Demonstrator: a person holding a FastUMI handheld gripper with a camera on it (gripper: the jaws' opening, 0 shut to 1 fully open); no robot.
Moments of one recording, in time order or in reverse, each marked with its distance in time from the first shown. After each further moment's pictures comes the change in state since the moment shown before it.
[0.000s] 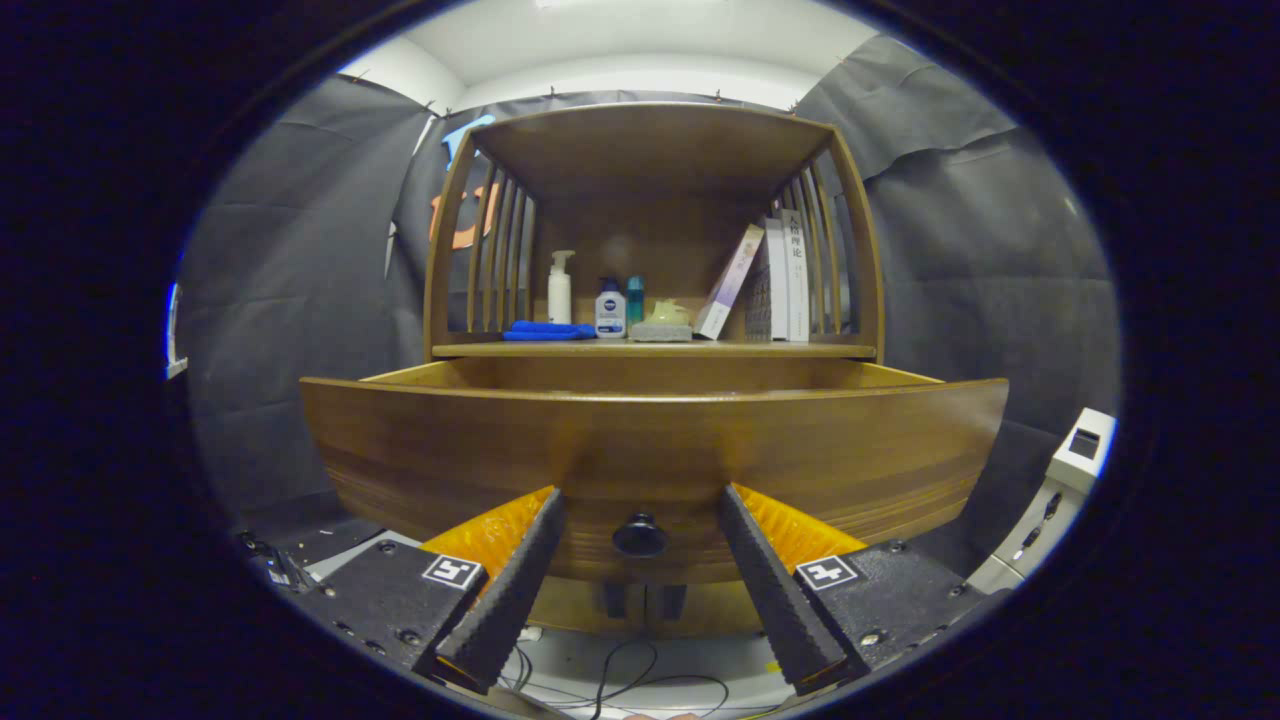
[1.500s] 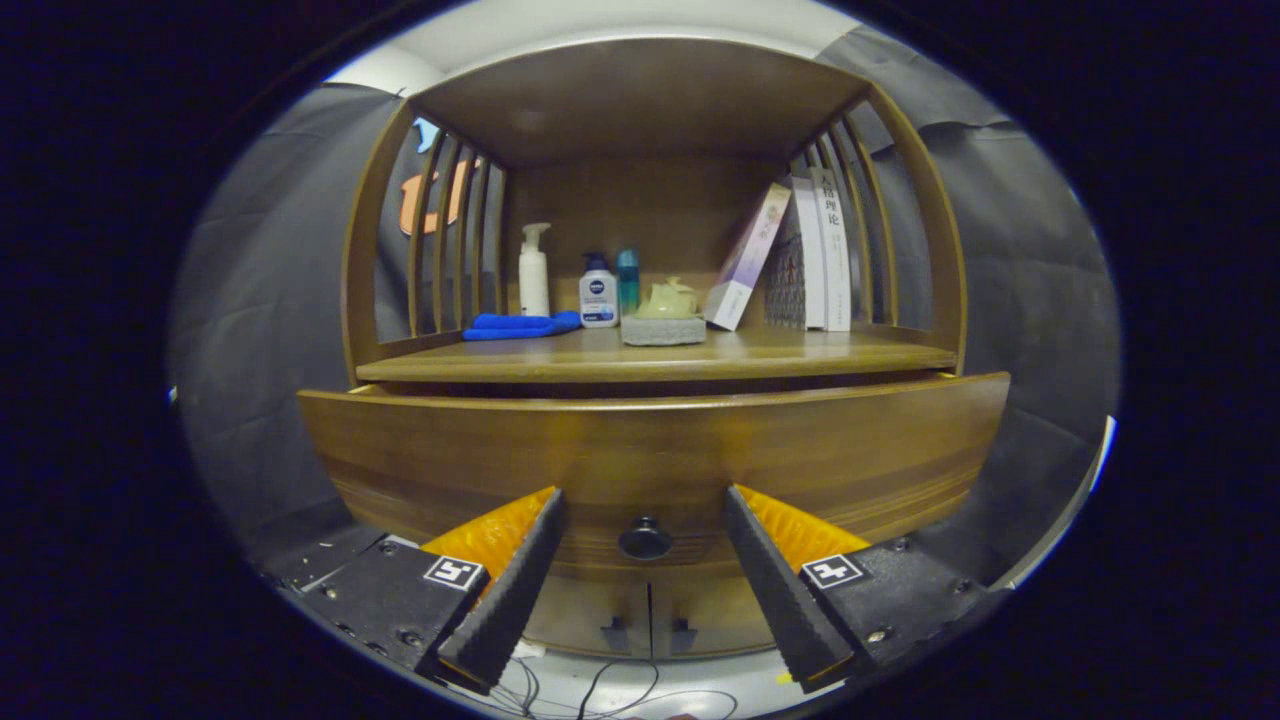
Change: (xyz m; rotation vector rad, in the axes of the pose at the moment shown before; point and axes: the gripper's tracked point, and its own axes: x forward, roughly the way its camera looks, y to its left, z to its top) arm 0.132 0.003 0.031 0.029 0.090 0.021
